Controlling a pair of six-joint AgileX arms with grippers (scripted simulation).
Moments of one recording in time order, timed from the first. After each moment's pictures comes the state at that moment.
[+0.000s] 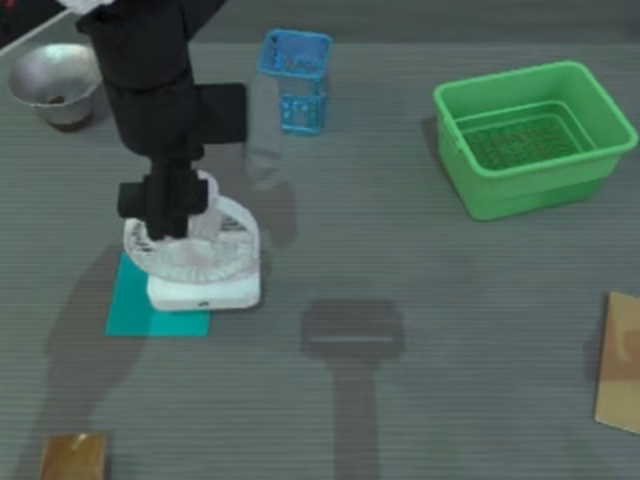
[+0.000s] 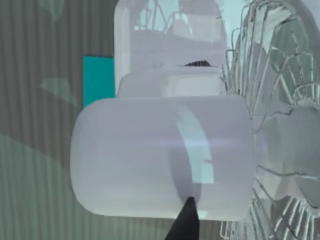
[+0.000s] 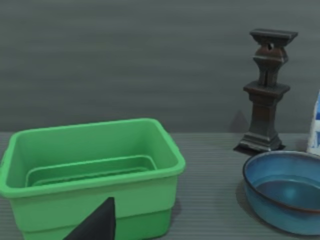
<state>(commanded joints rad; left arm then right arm) -0.46 1.92 1.77 -1.43 0.00 1.06 0.00 0.00 0.00 0.00 0.00 0.00</state>
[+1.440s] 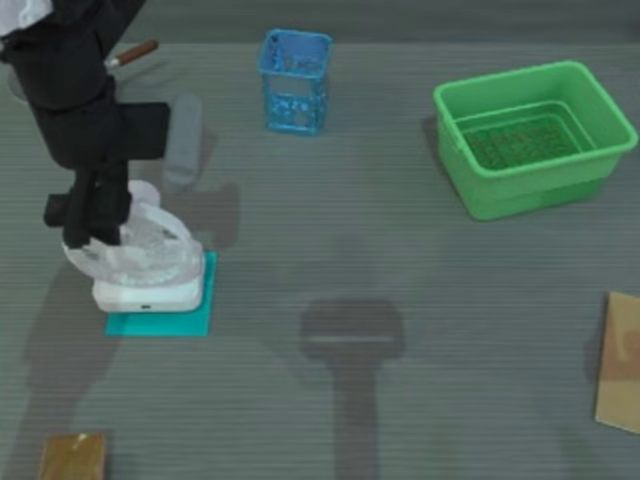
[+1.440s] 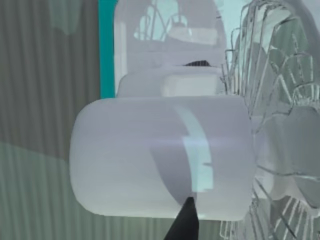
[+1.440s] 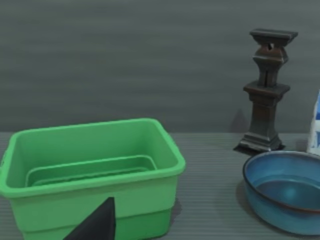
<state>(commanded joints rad) -0.28 1.90 1.61 -1.29 0.01 1.28 0.00 0.00 0.00 0.00 0.00 0.00</state>
